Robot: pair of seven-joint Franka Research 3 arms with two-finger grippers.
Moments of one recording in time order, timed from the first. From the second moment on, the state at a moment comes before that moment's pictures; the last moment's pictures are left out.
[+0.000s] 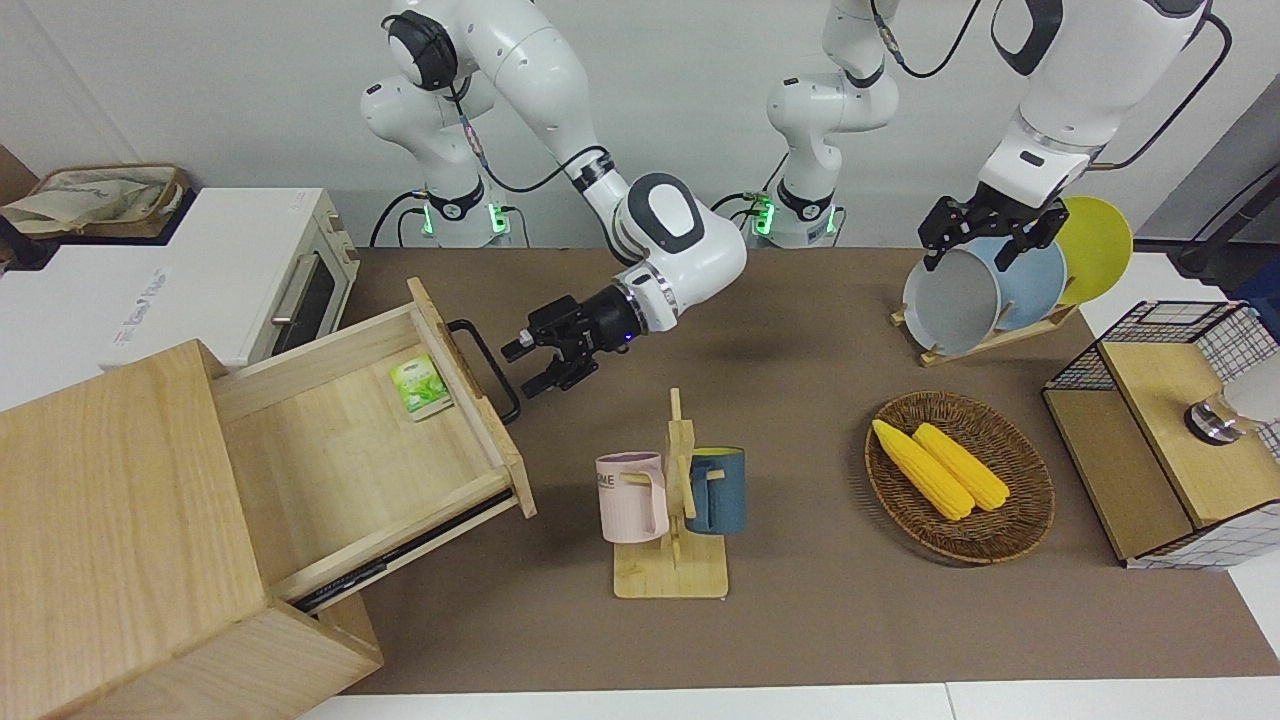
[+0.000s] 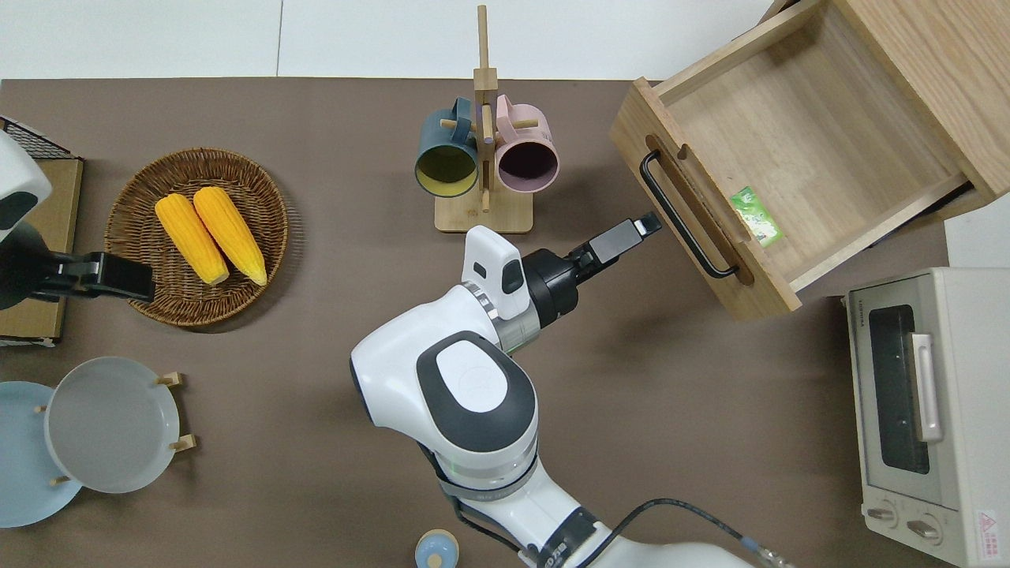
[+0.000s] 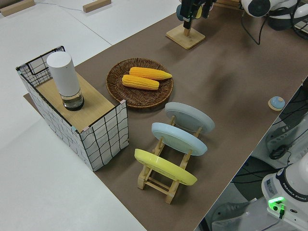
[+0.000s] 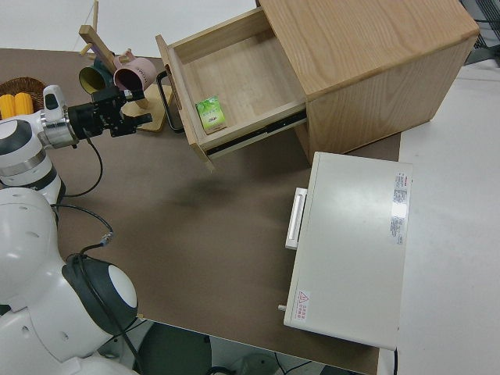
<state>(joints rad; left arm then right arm) 0.03 0.04 -0.06 -1.51 0.00 1.52 0.02 0.56 0.49 0.24 -1.50 -1.30 1.41 0.54</state>
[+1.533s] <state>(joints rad) 0.03 0.04 -0.06 -1.51 0.00 1.52 0.02 -0.18 0.12 0.42 -1.42 -0.17 1.52 0.25</state>
